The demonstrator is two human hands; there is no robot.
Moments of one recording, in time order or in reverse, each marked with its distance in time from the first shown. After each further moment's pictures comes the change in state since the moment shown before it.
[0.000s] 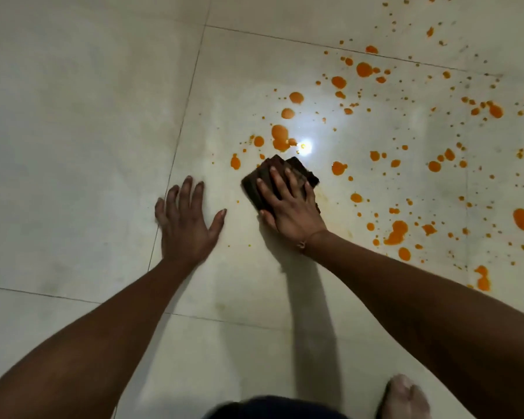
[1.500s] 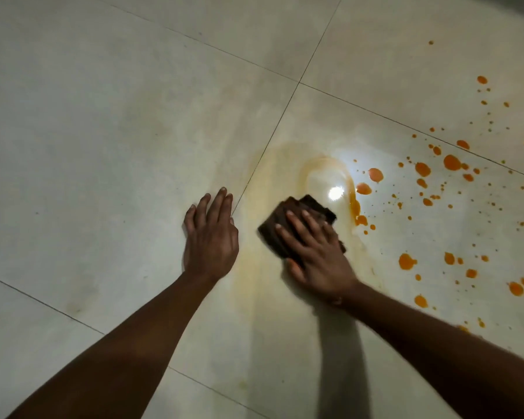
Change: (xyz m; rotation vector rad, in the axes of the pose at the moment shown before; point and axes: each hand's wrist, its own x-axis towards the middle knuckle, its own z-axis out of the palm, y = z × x) left_hand 0.072 -0.050 -0.009 -0.013 0.159 -0.116; right_hand 0.078 -0.025 -0.002 -0.011 0.122 -0.432
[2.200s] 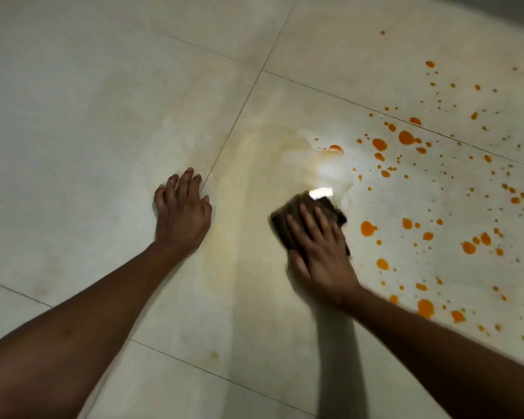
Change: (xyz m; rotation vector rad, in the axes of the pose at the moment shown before) left_hand 0.001 0.004 0.000 0.015 0.013 -0.034; right_hand -0.071 0.017 0.002 -0.006 0.029 0.218
